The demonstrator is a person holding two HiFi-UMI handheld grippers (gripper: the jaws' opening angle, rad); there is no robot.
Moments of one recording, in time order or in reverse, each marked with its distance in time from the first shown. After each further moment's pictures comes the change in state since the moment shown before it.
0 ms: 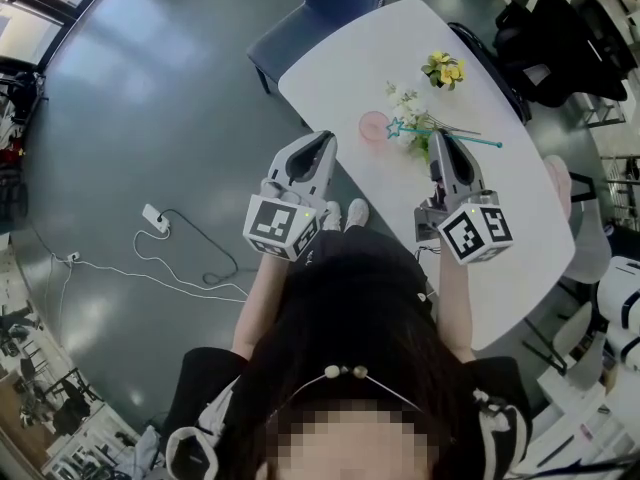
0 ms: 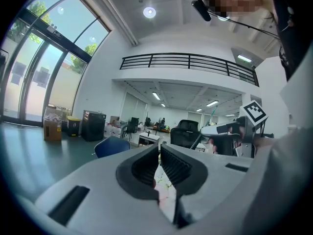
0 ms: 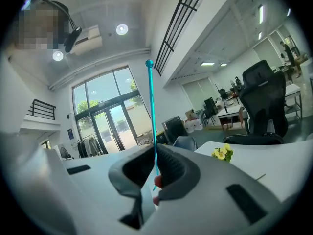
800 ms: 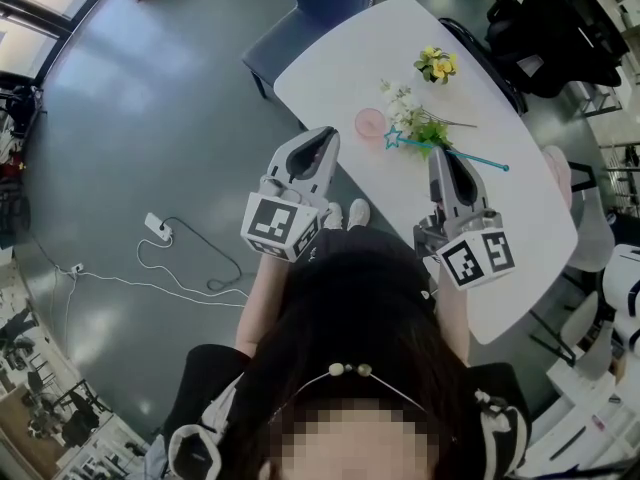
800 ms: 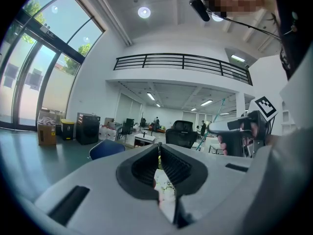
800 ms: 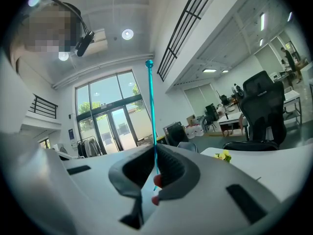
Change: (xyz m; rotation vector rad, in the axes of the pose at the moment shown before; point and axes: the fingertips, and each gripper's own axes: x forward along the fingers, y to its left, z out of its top) left arm 0.000 -0.017 0.019 0.039 0.001 -0.058; right arm -0.042 0.034 0.017 -0.043 -0.058 0.006
